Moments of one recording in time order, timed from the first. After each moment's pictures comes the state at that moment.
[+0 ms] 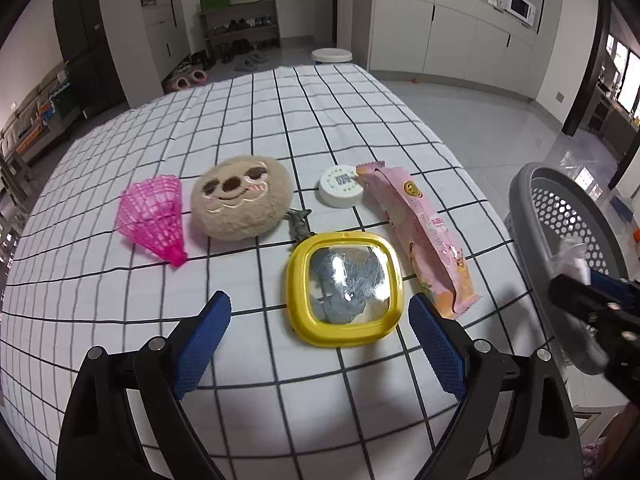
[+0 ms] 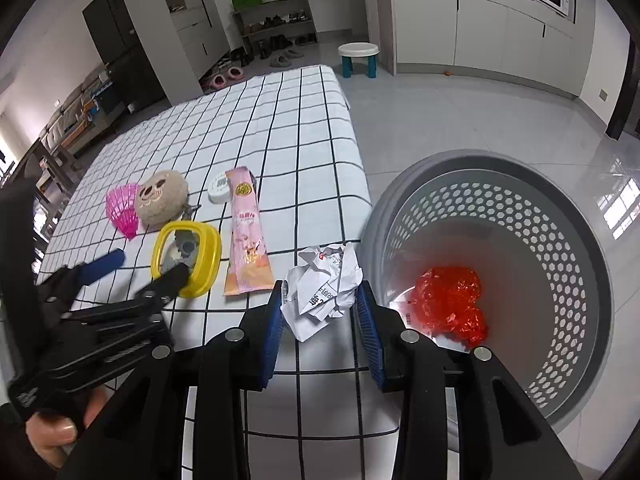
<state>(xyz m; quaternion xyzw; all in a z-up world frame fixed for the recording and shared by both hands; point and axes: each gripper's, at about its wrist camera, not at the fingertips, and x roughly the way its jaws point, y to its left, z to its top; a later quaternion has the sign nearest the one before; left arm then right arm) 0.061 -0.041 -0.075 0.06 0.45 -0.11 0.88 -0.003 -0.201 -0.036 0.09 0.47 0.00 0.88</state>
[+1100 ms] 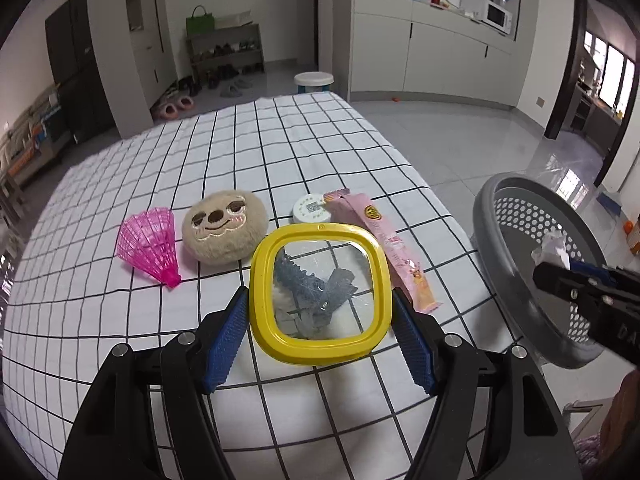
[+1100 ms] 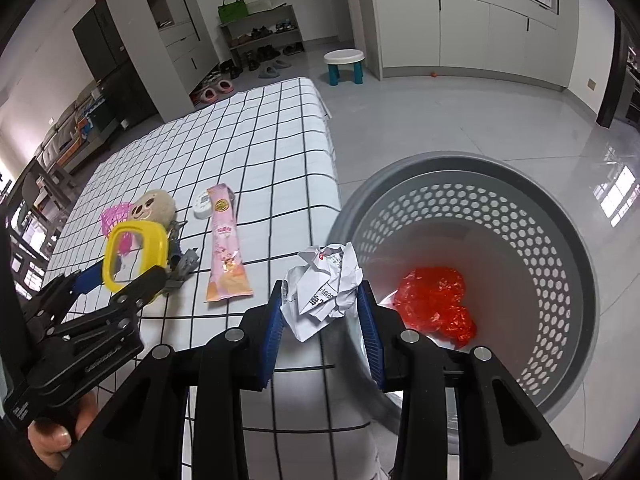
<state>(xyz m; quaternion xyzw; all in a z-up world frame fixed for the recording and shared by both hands) 0.035 -0.051 -0.048 0.07 0.41 -0.14 0.90 -0.017 -0.233 -0.026 0.11 0.45 -0.02 0.88</state>
